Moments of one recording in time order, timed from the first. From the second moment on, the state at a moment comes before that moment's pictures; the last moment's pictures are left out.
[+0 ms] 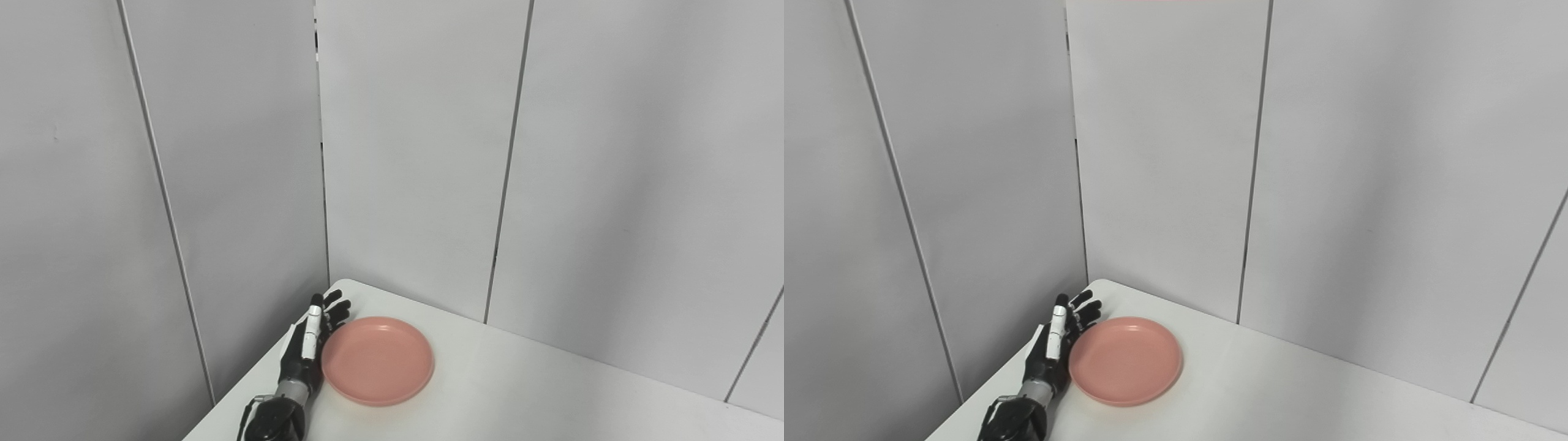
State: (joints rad) left arm -0.56 0.29 0.28 0.87 -0.30 -0.35 -0.10; right arm 0.01 -0.14 -0.04 -0.02 0.24 -0.10 0.23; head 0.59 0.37
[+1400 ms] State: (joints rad) left arm -0.36 0.09 0.05 0.36 -0.32 0.03 -0.27; right arm 0.02 -0.03 0.05 -0.23 -0.01 0.01 0.08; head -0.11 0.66
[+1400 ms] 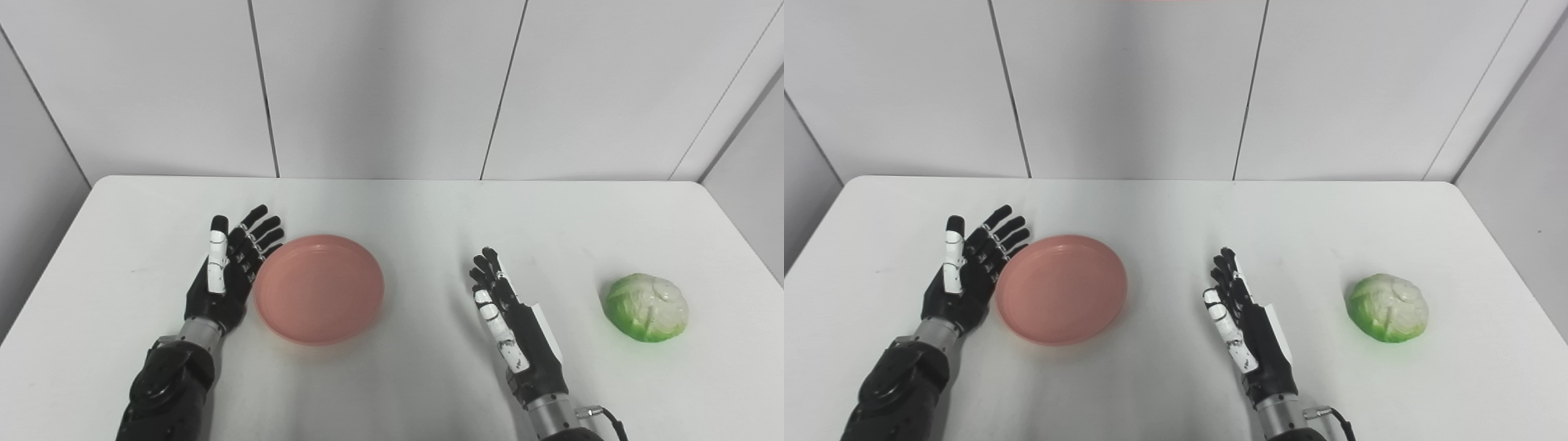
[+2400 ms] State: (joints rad) left arm -0.18 -0.14 -0.10 0.16 -0.17 0.01 -0.16; right arm 0.00 -0.06 -0.01 -0.22 0.05 0.03 0.05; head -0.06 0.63
